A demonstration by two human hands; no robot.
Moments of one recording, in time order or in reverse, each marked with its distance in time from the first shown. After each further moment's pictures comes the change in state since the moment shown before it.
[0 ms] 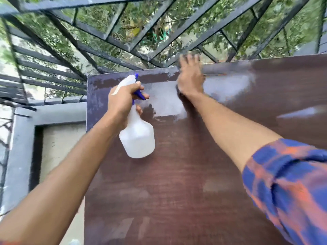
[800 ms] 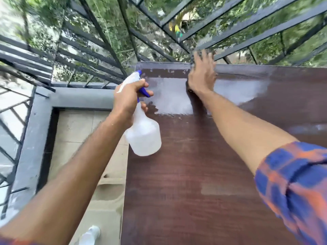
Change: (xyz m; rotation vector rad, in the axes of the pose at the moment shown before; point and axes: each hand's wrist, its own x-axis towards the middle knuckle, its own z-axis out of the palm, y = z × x) left_hand 0.021 -0.011 -0.150 -0.131 0.063 -0.023; right_hand -0.015 -0.130 0.059 0.047 0.045 0.011
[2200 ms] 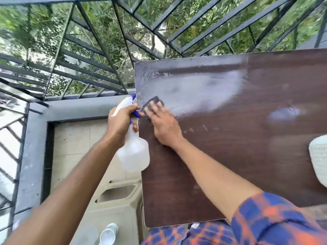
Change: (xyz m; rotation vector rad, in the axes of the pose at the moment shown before) left_hand -0.053 -0.043 -0.080 0.049 -0.098 0.063; right_hand -0.234 -0.070 0.023 -0.031 -0.125 -0.429
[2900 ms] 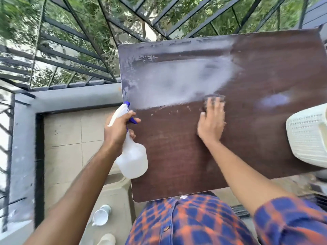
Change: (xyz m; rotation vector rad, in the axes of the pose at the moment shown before) left_hand -0.075 -0.049 0.009 0.022 0.042 -0.106; right_hand -0.136 0.117 -0.056 -0.072 0.141 0.701
